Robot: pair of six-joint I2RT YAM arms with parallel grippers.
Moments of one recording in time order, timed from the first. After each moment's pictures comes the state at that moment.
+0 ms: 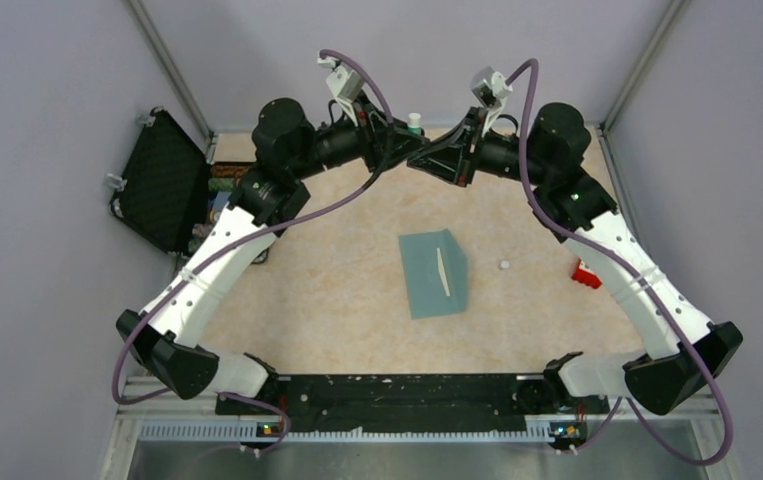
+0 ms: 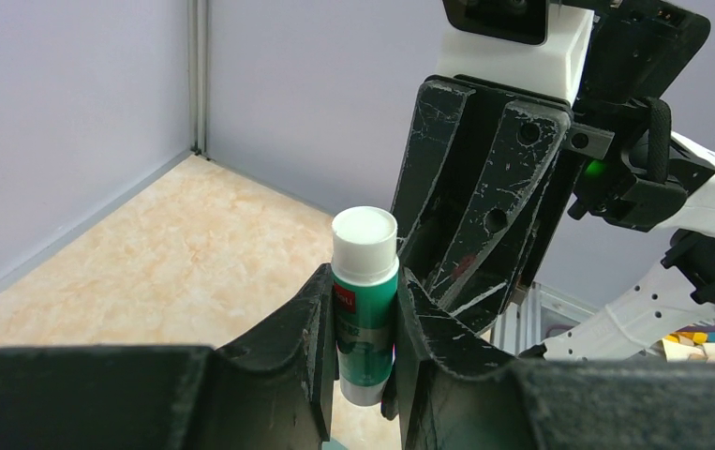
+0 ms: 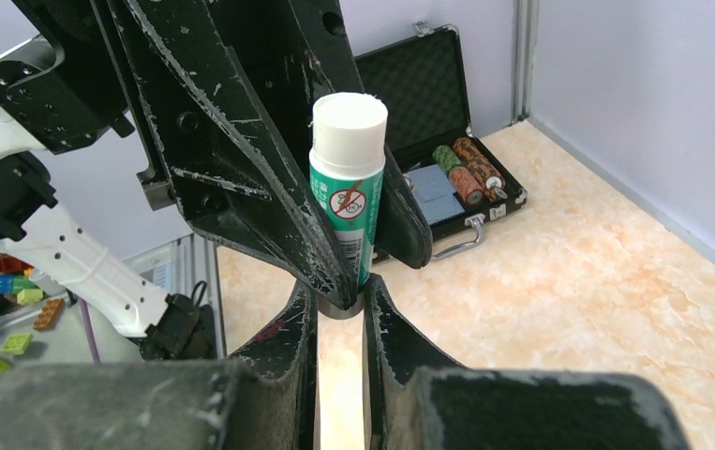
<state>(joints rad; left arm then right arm) -0.57 1.40 1.59 0.00 0.63 -0.37 0.51 1.28 1.45 -0.08 -0.72 0.25</state>
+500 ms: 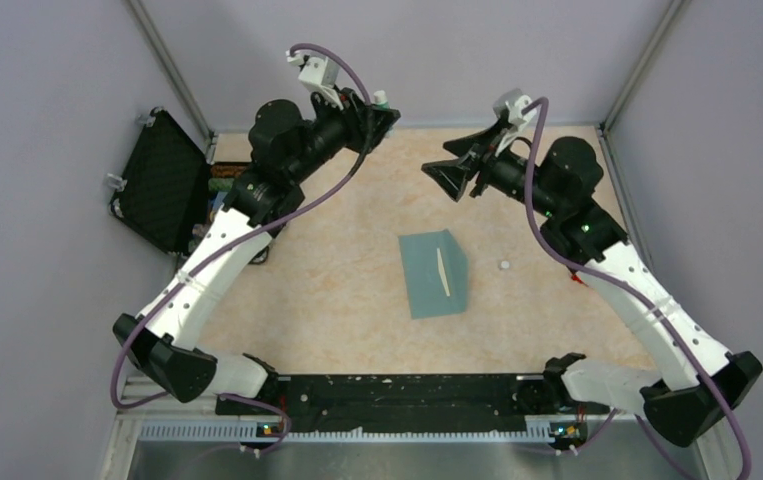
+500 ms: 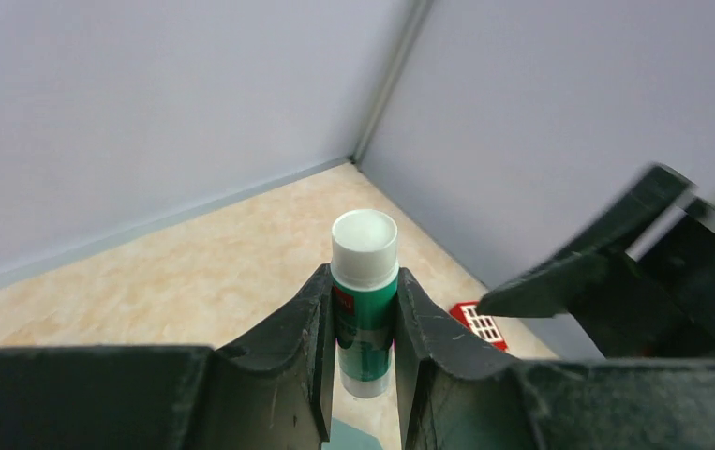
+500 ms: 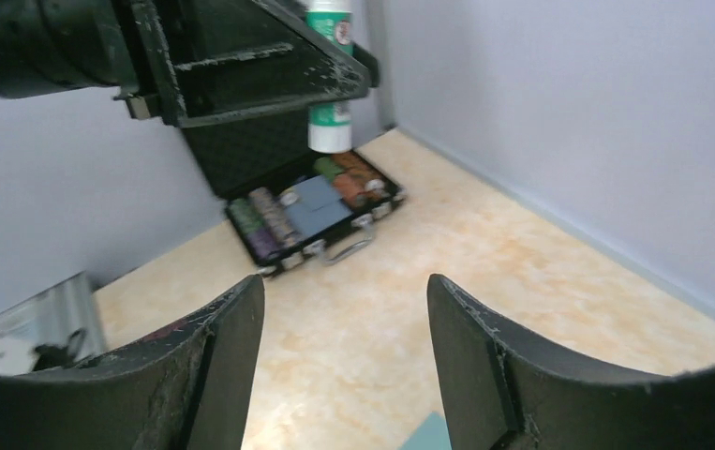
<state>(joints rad) -0.54 1.37 1.55 -0.04 0.31 -0.38 0.53 1.18 1.31 -0.04 -0.50 0.18</state>
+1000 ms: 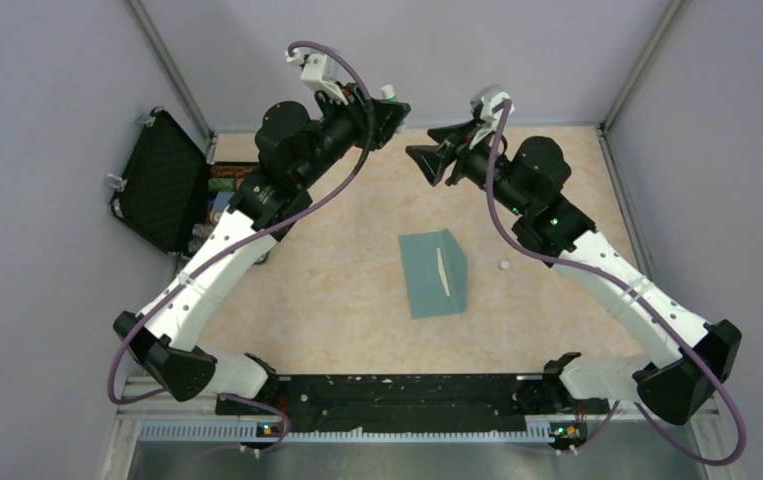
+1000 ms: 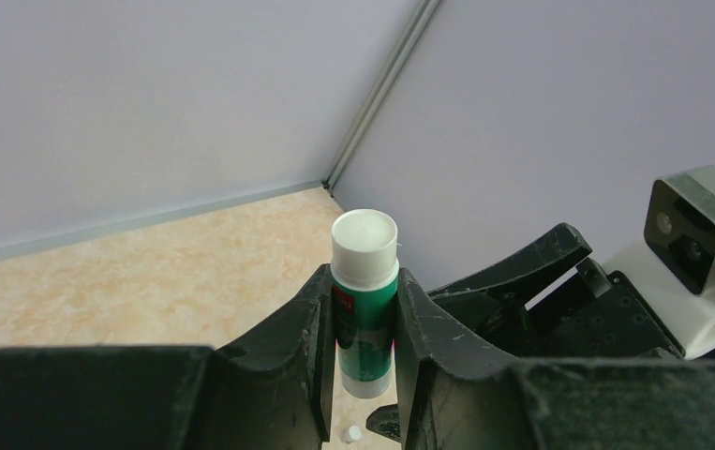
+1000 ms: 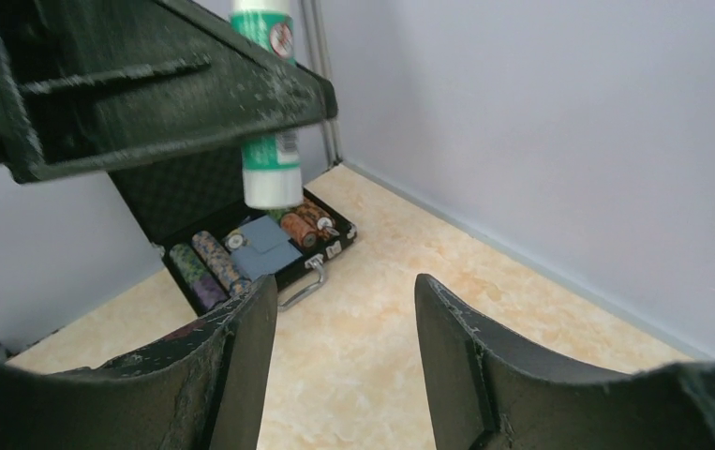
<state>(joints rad) -0.63 1.38 1.60 -0.06 0.09 -0.50 0.65 1.22 1.25 0.14 -0.17 0.09</state>
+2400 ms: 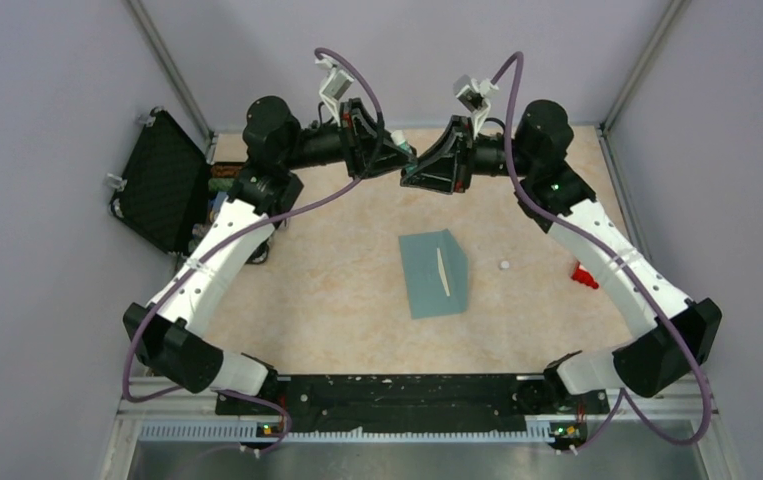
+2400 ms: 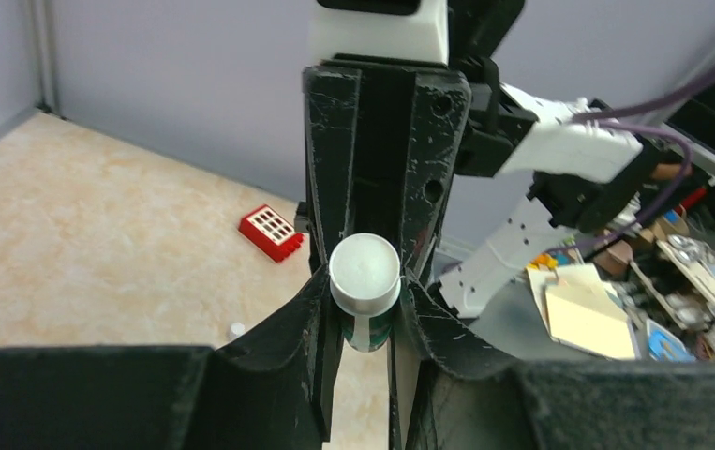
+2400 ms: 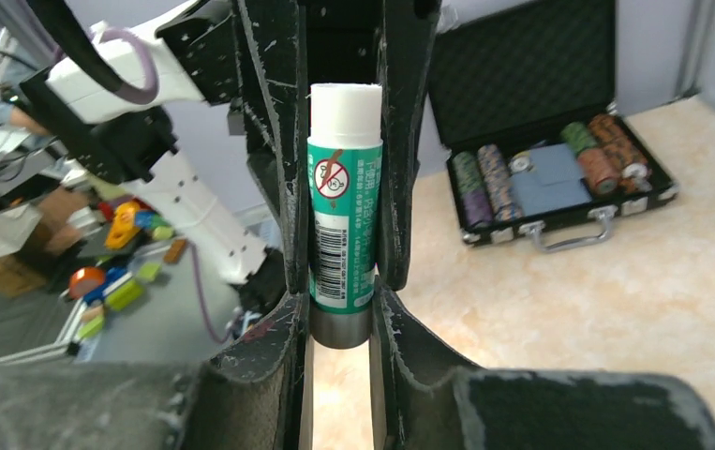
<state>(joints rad) -0.45 1.42 1.52 0.17 0.98 -0.61 0.49 1.37 1.41 0.09 -1.00 0.40</state>
